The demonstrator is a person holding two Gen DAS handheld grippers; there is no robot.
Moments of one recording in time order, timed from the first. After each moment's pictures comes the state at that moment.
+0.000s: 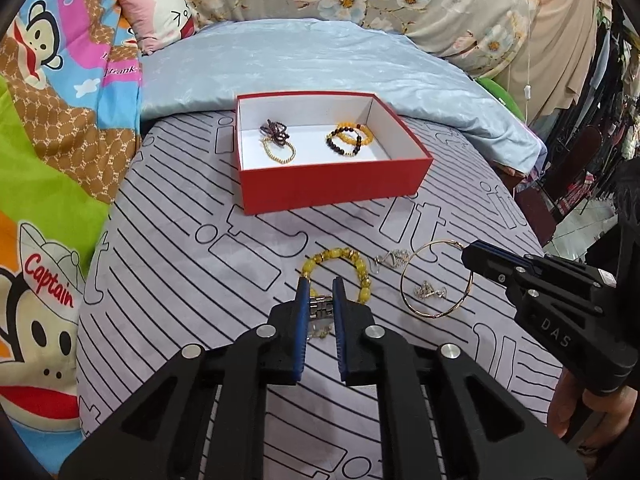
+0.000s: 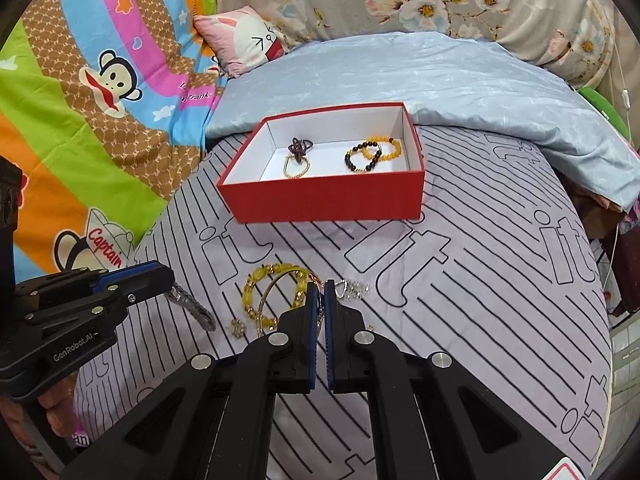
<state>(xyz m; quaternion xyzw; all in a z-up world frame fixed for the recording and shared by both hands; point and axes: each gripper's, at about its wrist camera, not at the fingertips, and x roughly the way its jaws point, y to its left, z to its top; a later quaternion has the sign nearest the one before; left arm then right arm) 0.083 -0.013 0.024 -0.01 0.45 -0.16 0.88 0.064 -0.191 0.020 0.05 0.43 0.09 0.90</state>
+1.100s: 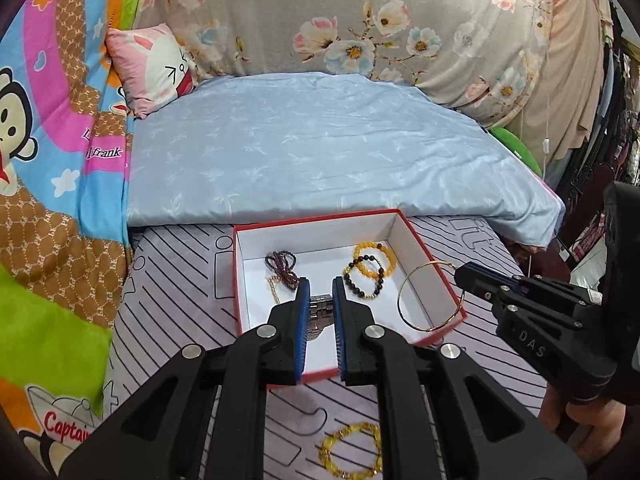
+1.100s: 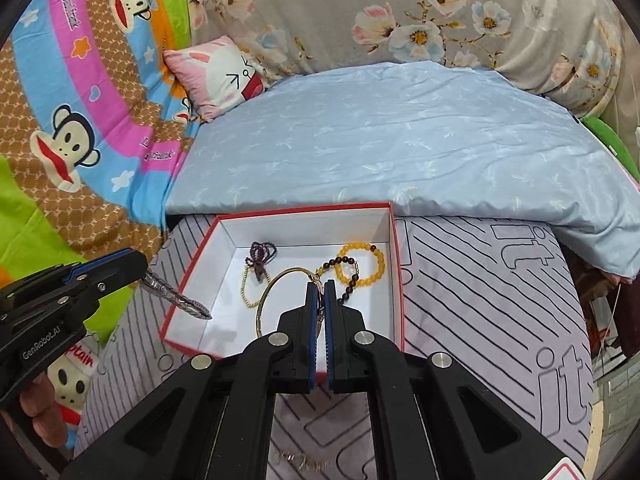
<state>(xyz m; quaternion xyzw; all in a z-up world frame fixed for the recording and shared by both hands) 0.228 -0.034 0.076 -0.01 0.38 -0.15 0.91 0.223 -0.212 0.048 0.06 0.39 0.07 0.91</state>
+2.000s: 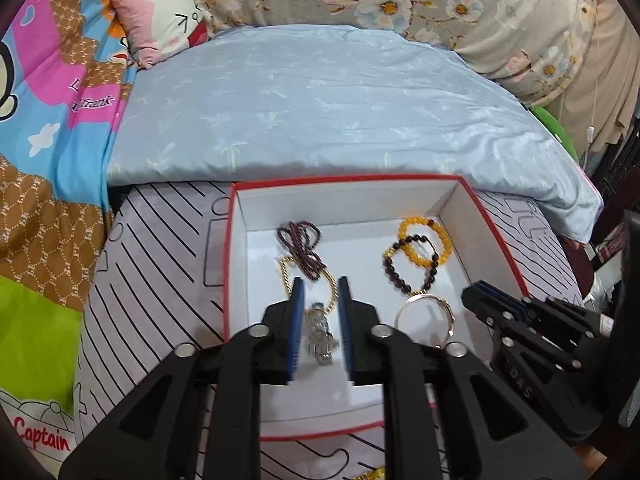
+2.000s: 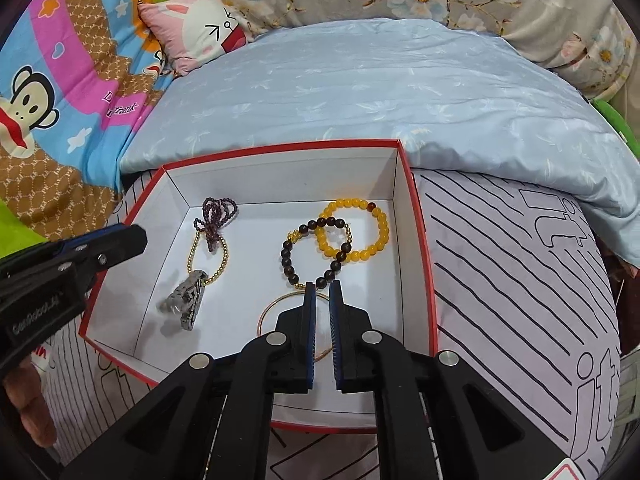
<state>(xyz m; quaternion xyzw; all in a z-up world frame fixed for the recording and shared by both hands) 0.289 -0.037 0.007 -0.01 0.44 -0.10 0.89 0.264 -0.201 -0.023 0.04 0.45 0.05 0.89</state>
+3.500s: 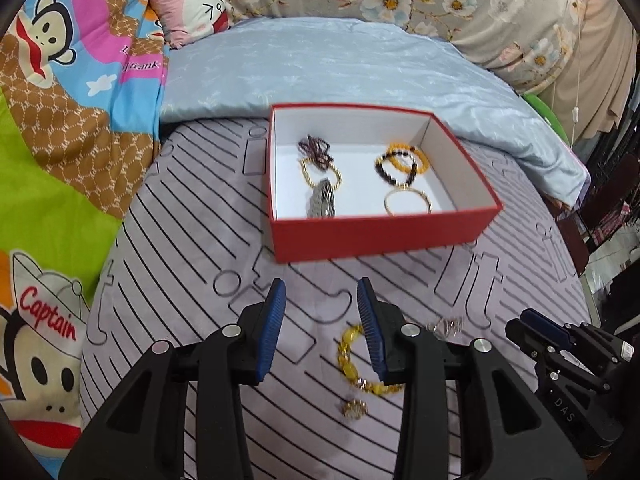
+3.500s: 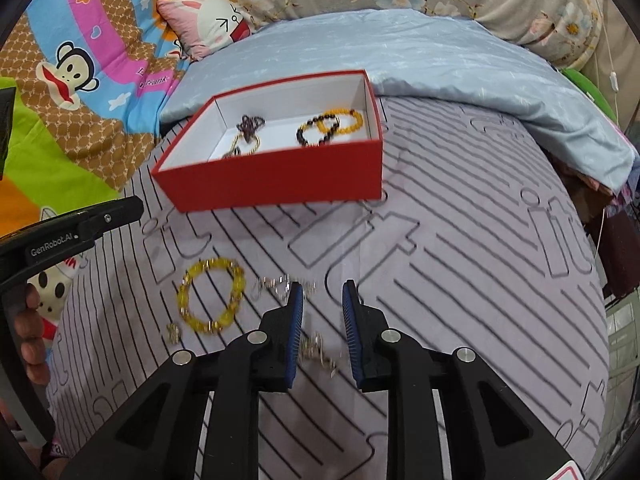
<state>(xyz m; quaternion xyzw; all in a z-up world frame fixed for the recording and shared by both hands) 0.150 -0.014 0.001 -0.01 0.46 -0.09 0.89 0.090 -0.214 -0.021 0.05 0.47 0.05 0.88</state>
